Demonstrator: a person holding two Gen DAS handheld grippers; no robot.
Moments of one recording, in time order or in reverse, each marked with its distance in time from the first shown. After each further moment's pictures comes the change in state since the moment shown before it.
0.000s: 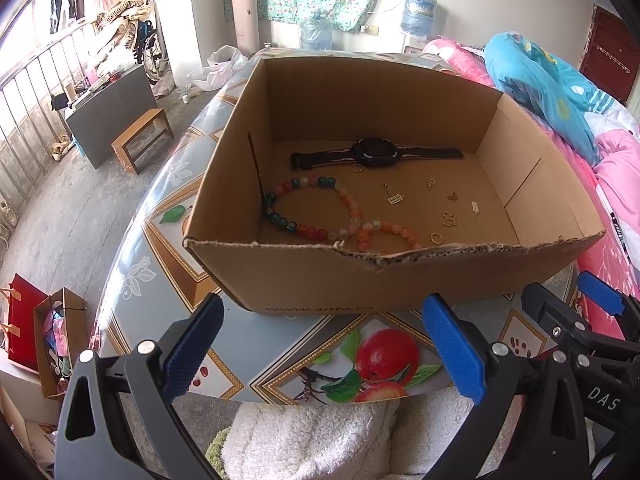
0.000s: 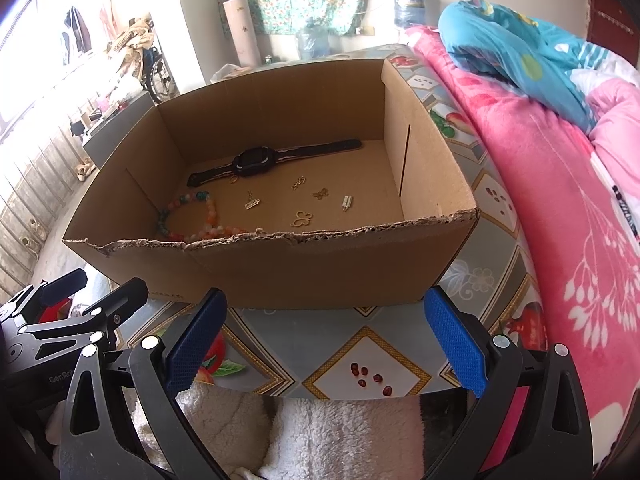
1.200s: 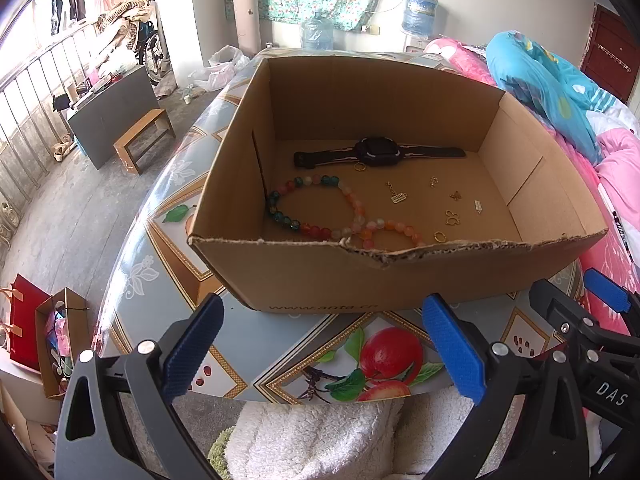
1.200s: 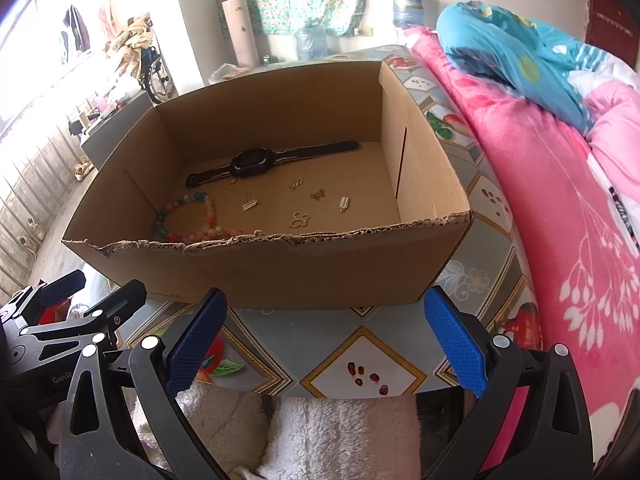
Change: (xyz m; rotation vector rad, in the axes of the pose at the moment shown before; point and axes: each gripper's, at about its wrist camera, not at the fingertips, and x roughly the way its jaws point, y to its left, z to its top) left arm 0.001 0.001 -0.002 0.004 -0.002 0.007; right arm -0.001 0.003 -0.001 0.006 -0.003 -0.014
